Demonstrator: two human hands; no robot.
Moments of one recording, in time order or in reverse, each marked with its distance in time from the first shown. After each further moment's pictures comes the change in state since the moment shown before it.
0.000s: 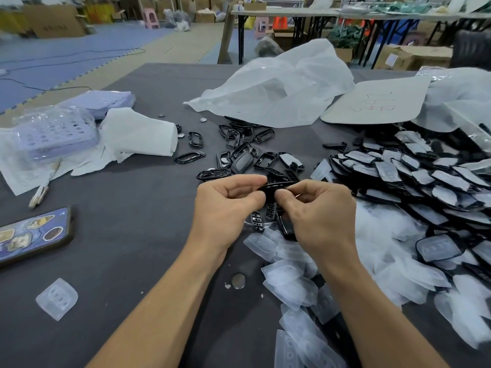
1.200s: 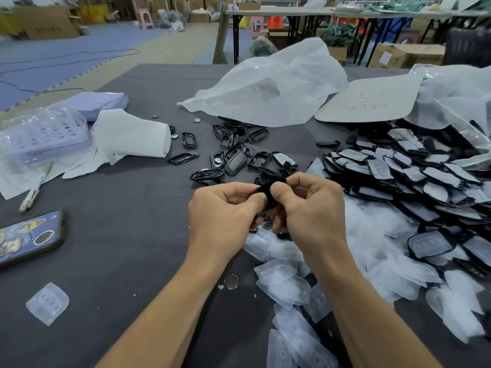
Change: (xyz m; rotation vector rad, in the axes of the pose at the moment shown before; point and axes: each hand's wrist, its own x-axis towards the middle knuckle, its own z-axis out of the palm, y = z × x) left_hand -0.010 -0.002 0.009 0.156 0.101 -0.039; right_hand -0.001 -0.004 0.002 0.303 -0.096 0.034
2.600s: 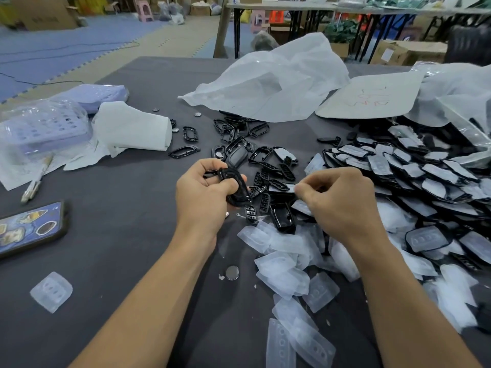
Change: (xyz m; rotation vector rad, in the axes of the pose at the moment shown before) left_hand 0.018 0.000 -0.015 -0.200 0.077 -0.077; right_hand 0.015 -0.005 -0.043 -0.647 0.023 -0.149
